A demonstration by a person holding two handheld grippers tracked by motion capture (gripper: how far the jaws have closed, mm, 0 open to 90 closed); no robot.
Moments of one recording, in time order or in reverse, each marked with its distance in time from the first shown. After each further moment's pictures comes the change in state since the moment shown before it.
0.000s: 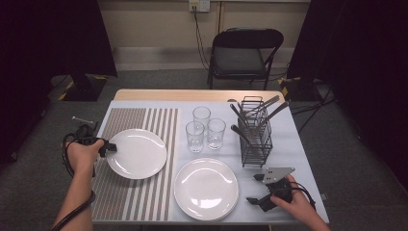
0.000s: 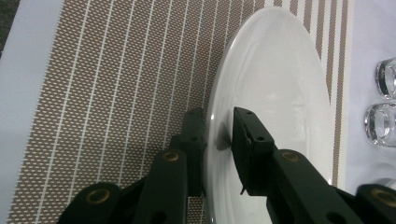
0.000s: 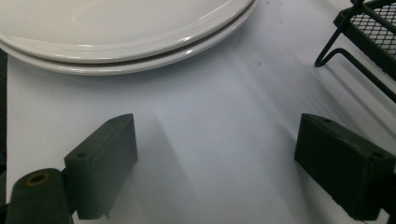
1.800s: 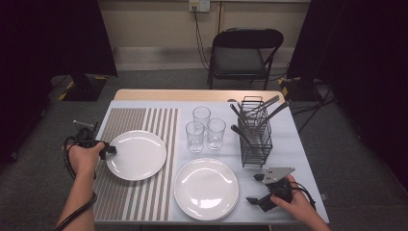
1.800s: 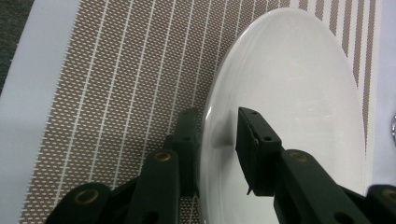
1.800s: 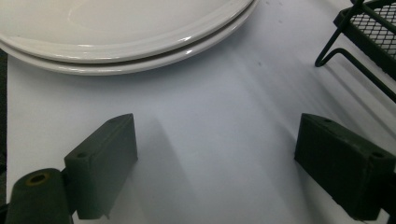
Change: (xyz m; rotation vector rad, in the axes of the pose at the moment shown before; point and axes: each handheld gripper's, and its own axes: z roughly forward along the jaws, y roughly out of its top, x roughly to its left) left arm 0.010 -0.005 0.010 -0.024 0.030 -0.022; right arm 0.000 0.000 0.000 0.001 0.000 0.002
